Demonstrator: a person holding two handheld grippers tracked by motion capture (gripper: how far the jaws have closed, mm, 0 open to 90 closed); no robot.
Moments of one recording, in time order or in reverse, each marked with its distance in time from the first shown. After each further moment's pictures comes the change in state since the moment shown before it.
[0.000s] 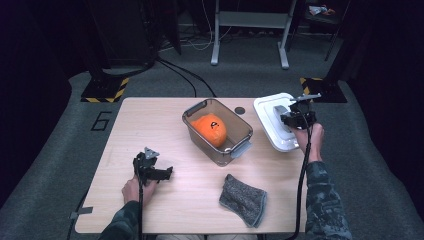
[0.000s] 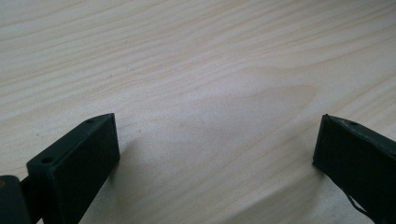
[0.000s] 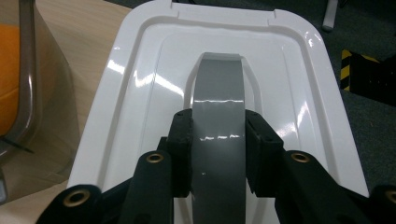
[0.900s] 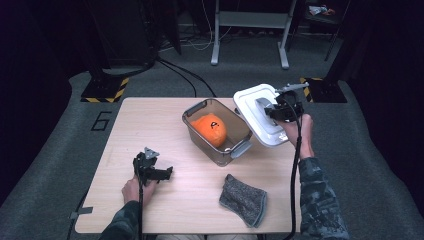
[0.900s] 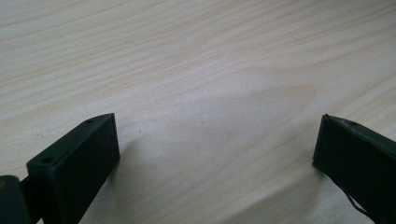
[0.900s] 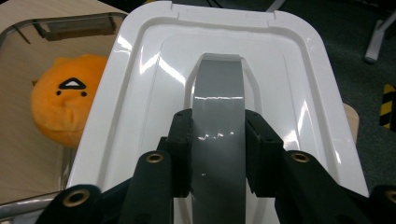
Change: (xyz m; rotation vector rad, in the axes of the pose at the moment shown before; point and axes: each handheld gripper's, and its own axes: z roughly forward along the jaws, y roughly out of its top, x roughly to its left) left arm 0.000 0.000 0.000 0.001 0.000 0.002; right arm 0.050 0.038 -0.024 -0.046 0.141 -0.101
